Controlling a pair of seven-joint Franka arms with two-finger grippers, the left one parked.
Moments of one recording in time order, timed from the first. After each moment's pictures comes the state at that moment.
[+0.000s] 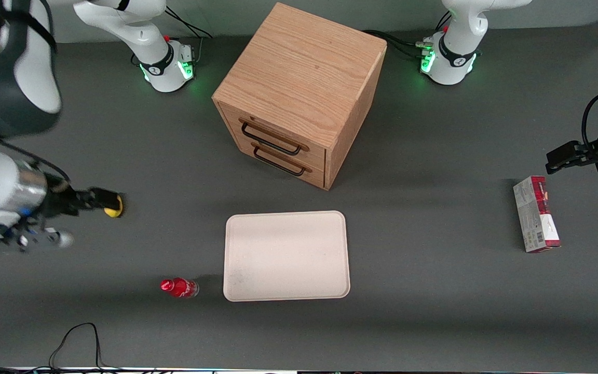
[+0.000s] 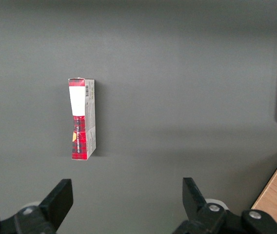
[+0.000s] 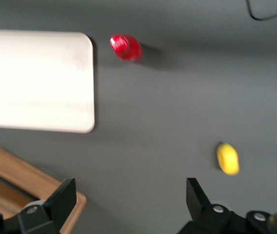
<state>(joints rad) 0.15 0.58 0.01 -0.96 0.07 1.45 0.12</state>
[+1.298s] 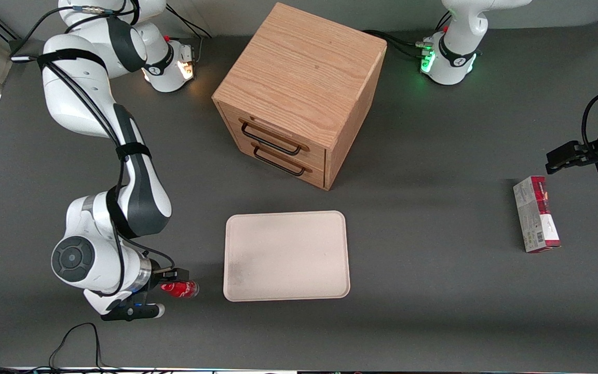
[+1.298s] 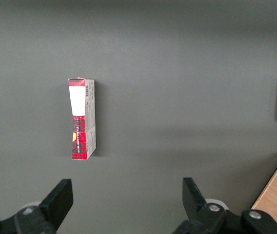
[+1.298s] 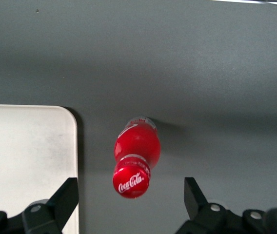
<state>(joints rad) 0.20 0.96 0.02 -0.85 -0.03 1.83 0.18</state>
